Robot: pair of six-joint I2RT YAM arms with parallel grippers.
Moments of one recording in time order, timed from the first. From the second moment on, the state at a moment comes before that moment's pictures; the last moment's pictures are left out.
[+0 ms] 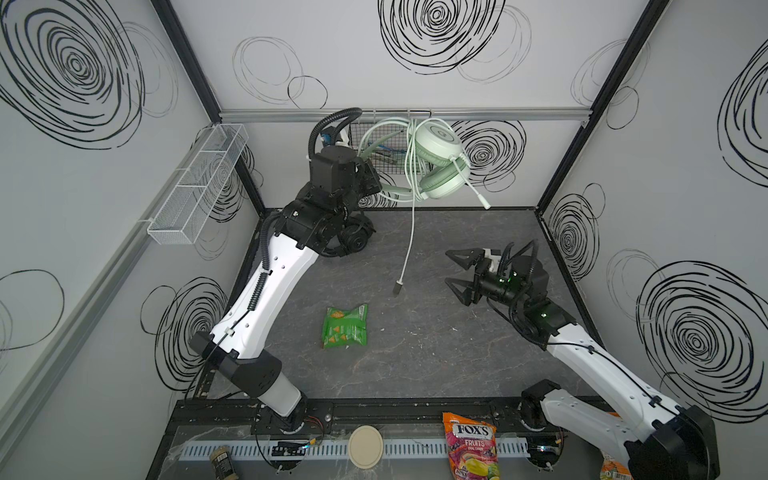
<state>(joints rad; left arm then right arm) -0.52 1.59 2.02 -0.64 -0.28 -0.57 0.47 0.98 0.65 0.09 -0.49 1.68</state>
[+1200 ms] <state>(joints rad) -0.66 1.61 1.95 -0.59 -0.26 -0.51 0.51 0.98 0.57 0.26 -0.48 1.94</state>
